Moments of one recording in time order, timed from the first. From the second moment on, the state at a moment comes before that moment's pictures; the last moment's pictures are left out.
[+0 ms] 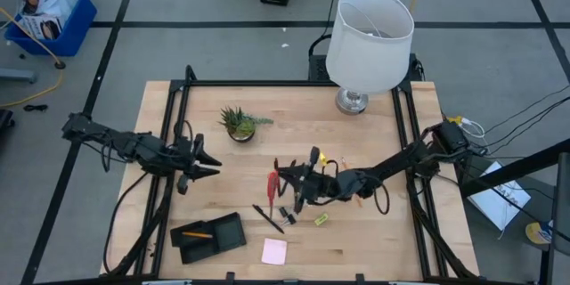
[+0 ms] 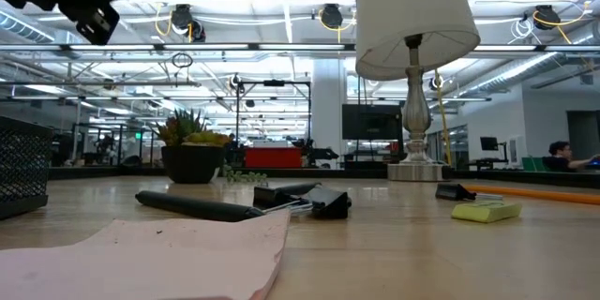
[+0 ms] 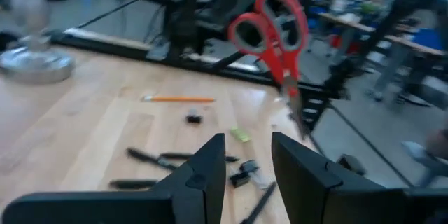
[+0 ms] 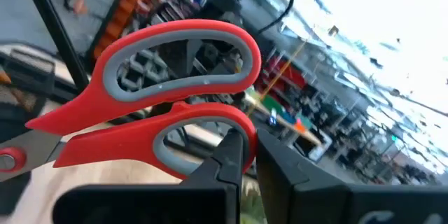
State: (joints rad) left arm -0.35 0.33 0.30 -0.08 -0.14 -0.28; right arm 0.36 1.77 0.90 1.04 0.61 -0.67
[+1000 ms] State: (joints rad) left arm -0.36 0.35 0.30 0.03 -0.14 -0.36; right arm 0.30 2.07 1.32 0.88 0.81 -1.22
